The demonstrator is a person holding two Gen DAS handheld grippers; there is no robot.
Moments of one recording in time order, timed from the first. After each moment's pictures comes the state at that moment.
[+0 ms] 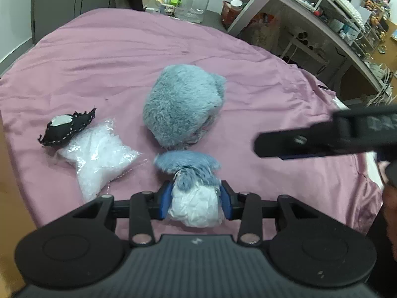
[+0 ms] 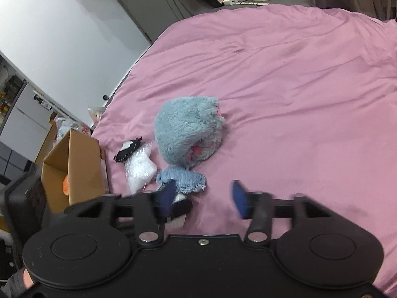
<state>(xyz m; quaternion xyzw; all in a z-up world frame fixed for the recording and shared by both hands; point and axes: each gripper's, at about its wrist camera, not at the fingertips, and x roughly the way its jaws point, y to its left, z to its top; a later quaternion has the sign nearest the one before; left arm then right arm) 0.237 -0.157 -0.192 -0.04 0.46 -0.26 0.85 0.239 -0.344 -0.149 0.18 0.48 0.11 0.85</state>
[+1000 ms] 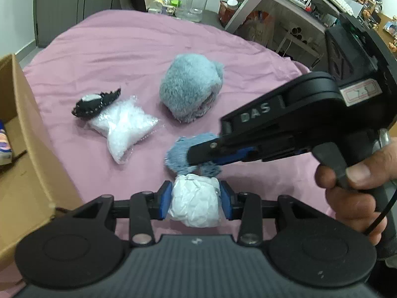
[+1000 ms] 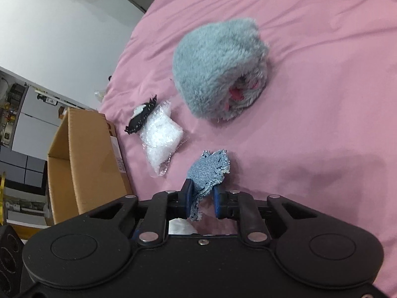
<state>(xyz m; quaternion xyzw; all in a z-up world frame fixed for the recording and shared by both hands) 0.192 -0.120 -0.182 -0.03 0.45 -0.26 0.85 0.244 -0.295 -0.192 0.26 0.54 0.12 0.79</state>
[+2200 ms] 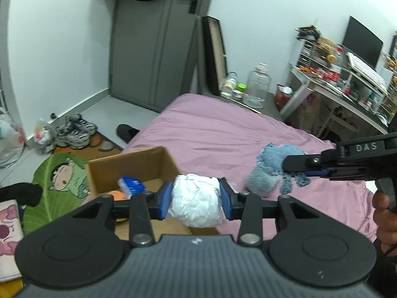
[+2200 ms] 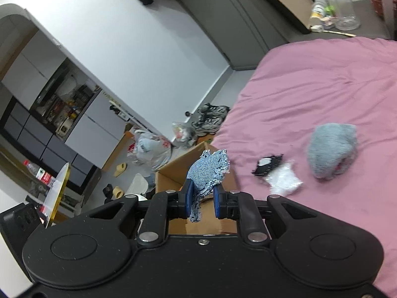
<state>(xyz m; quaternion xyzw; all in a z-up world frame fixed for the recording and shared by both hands) 0.139 0.021 -0.039 -0.06 0.33 -0.11 0.93 0.203 -0.239 -0.047 0.24 0.40 0.26 0.85</state>
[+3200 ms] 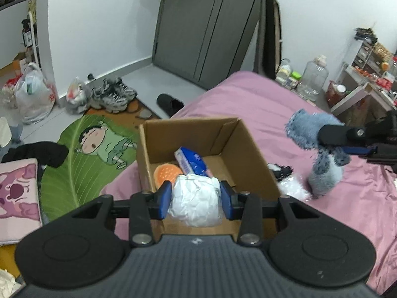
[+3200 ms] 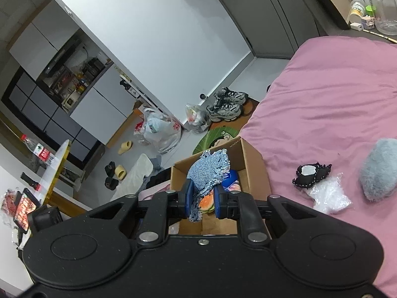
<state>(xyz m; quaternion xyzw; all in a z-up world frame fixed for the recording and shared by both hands) 0.184 0.079 -0.108 -0.10 0.39 -0.02 0.91 0.240 -0.157 -0.051 0.19 0.42 0.30 0.84</state>
